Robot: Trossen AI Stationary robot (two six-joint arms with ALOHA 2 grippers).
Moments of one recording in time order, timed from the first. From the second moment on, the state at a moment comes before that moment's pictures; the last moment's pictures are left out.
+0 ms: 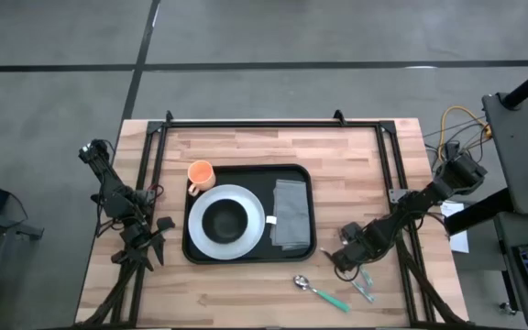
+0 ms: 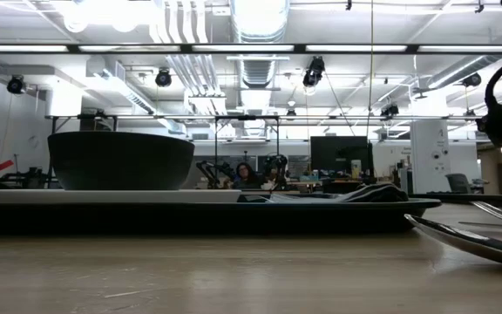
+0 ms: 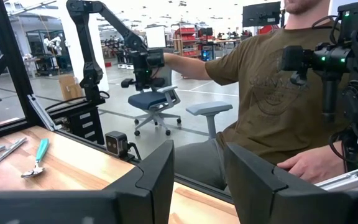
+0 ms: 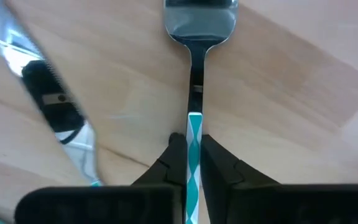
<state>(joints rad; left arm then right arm) -0.88 0.05 0.01 0.03 0.10 0.05 0.62 1.52 0.71 -0.69 -0.13 1.78</state>
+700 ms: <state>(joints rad) -0.88 0.05 0.01 0.03 0.10 0.05 0.52 1.41 0.75 -0.78 -0.13 1.94</state>
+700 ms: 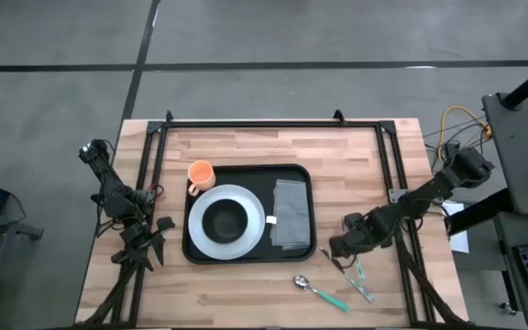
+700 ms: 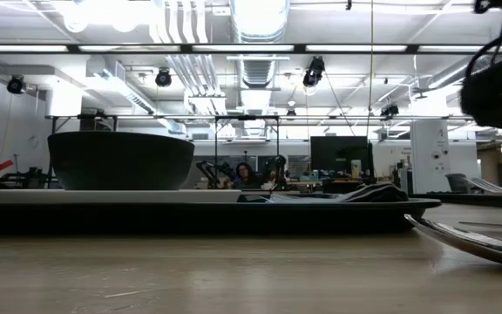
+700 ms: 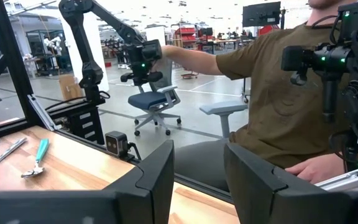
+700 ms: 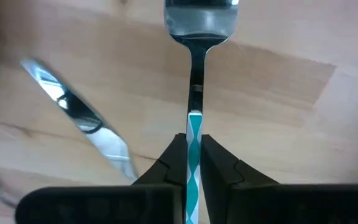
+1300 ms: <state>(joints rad) -0.88 0.05 0.01 0.03 0.10 0.05 0.20 1.63 1.10 -0.90 -0.06 1.76</state>
